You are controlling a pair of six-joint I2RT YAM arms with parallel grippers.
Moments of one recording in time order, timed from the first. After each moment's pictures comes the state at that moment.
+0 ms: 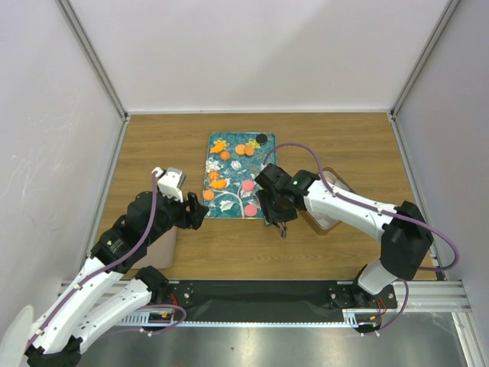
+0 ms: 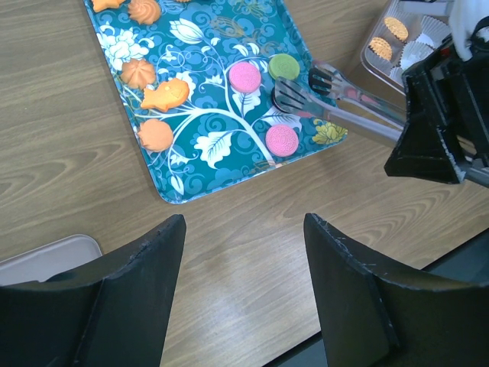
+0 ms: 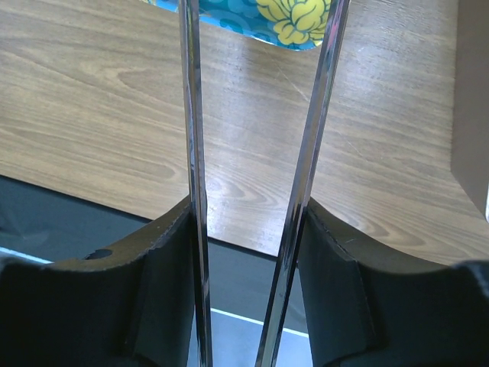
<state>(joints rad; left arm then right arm) -0.64 0.59 0.76 -0.61 -0.10 -0.28 0.89 1.57 1.26 -0.88 0.08 0.60</state>
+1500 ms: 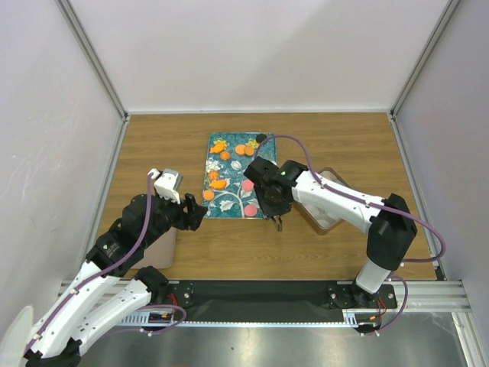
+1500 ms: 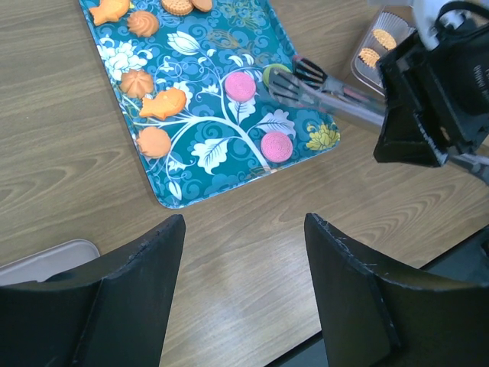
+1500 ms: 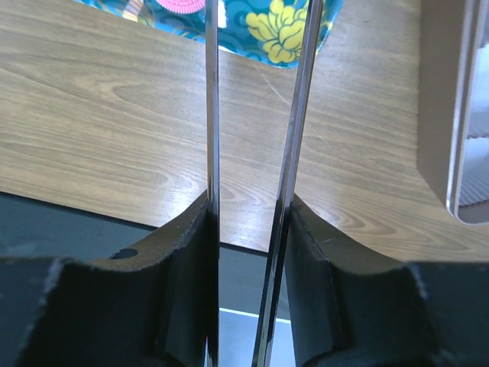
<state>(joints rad) -0.65 0.56 0.76 -0.61 -0.10 -0.28 0.91 1.70 1.44 -1.01 0.16 0.57</state>
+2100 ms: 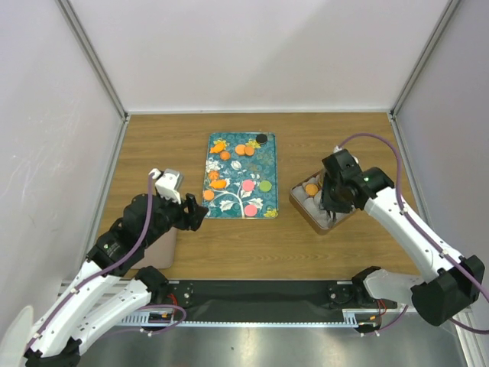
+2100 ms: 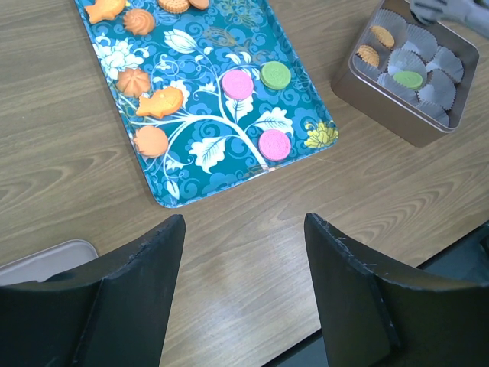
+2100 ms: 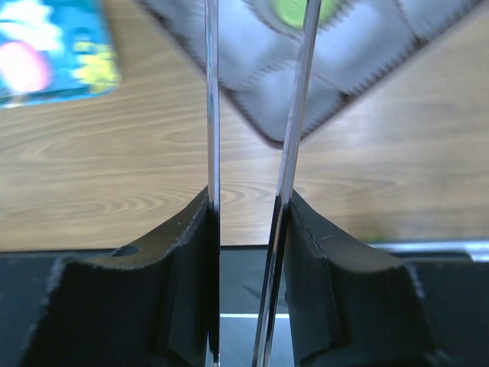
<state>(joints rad) -0.65 0.56 0.76 -0.61 -0.10 -0.28 0.51 1.19 1.16 -1.06 0.19 0.60</state>
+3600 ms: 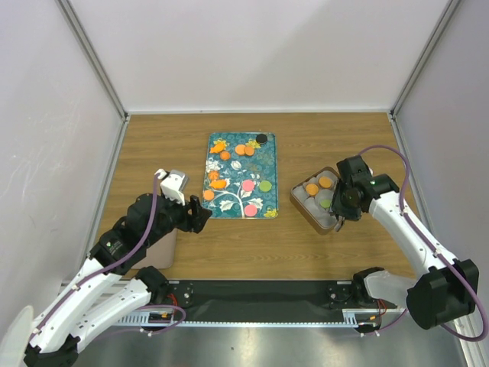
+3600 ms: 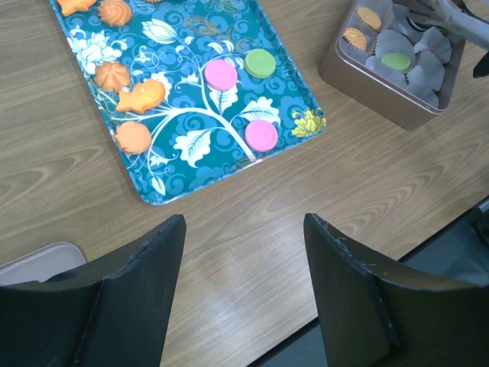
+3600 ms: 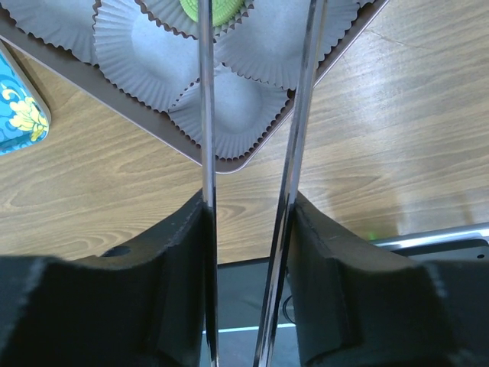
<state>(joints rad) -0.68 0.58 0.76 -0.61 -0.08 -0.28 0.30 1.16 0.98 -0.99 0.14 0.61</state>
